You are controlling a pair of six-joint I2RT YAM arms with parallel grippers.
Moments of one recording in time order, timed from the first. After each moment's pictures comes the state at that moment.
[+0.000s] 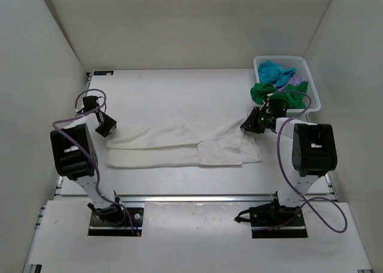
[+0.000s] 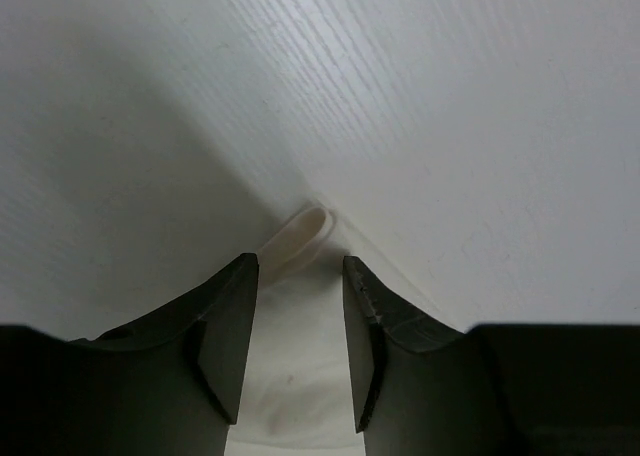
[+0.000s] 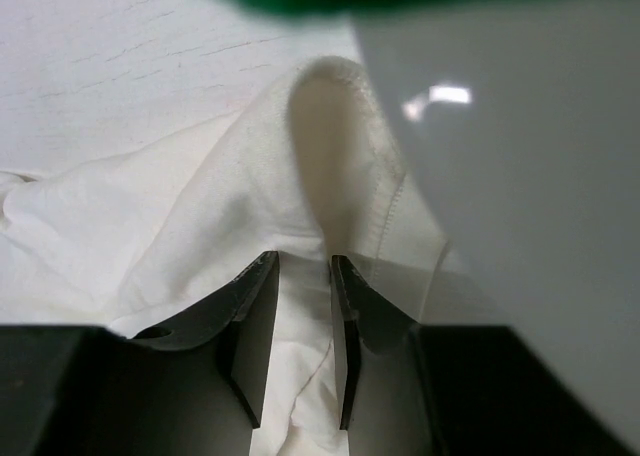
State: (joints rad) left arm 0.26 1.76 1.06 -0.33 -0.06 -0.72; right arm -0.02 1.76 0.92 -0.03 -0.45 0.42
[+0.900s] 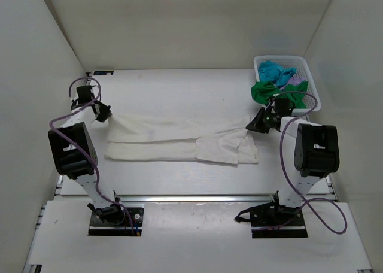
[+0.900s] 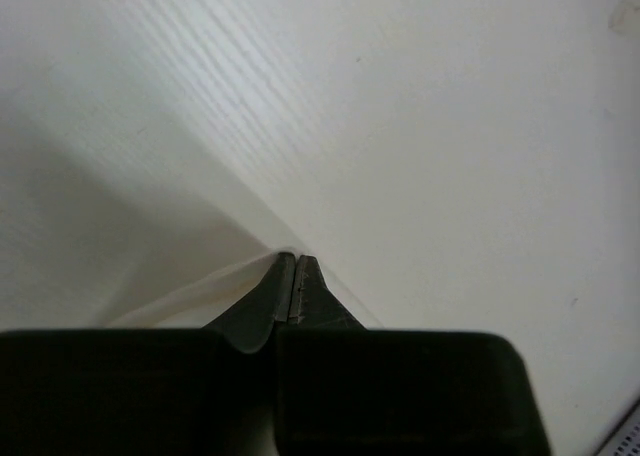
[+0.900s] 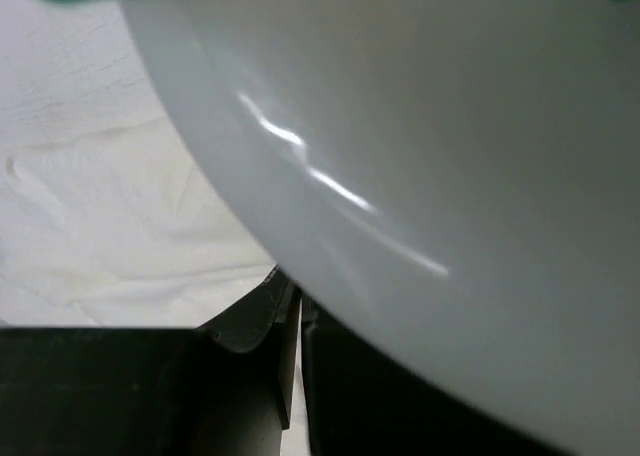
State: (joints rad) left arm 0.27 1.79 1.18 -0.27 0.02 -0.77; right arm -0.08 1.76 0.94 -0.08 -0.48 0.42
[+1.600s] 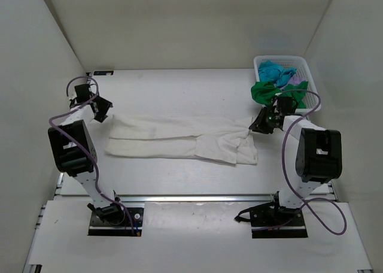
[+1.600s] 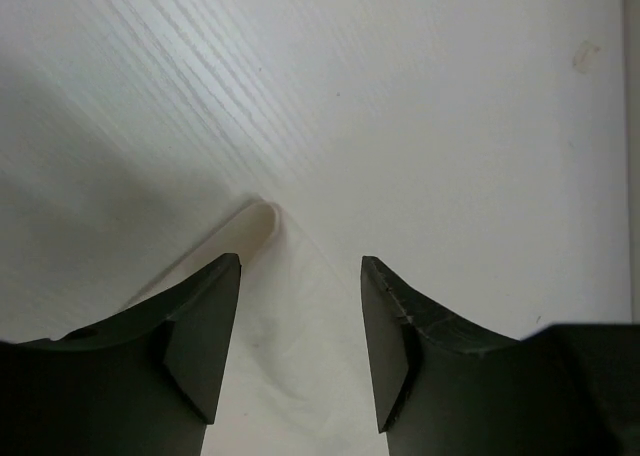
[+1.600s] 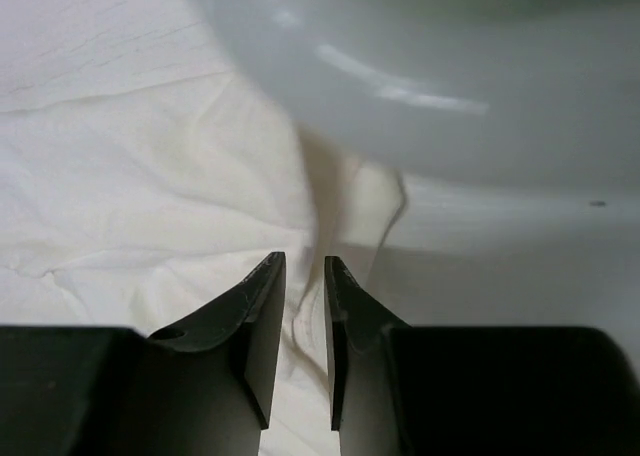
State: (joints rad) left arm 0.28 1.85 1.23 -0.24 0.06 -0.82; right arm -0.09 1.71 0.96 -0.21 -0.43 0.36
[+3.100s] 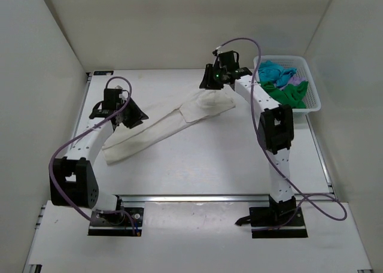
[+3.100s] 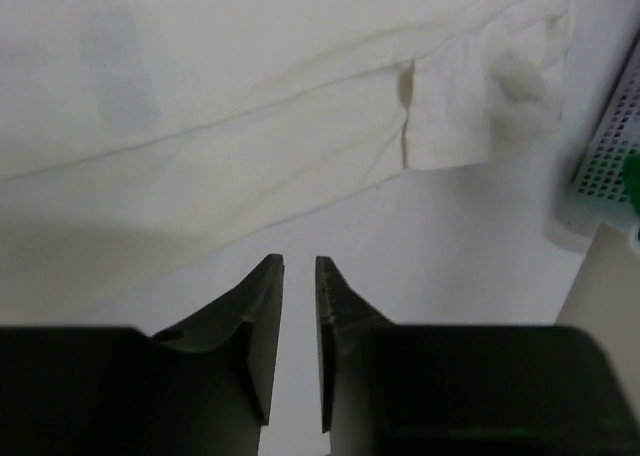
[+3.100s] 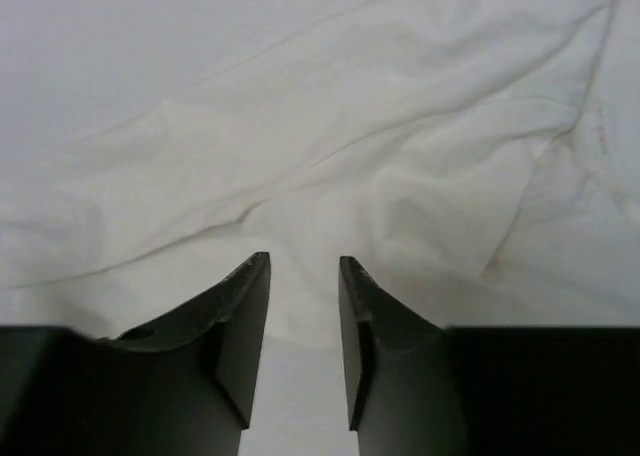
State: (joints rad) left arm -0.08 1.41 1.04 -0.45 0.20 -0.71; right arm 0.35 2.27 2.07 -0.50 -0.31 0.39
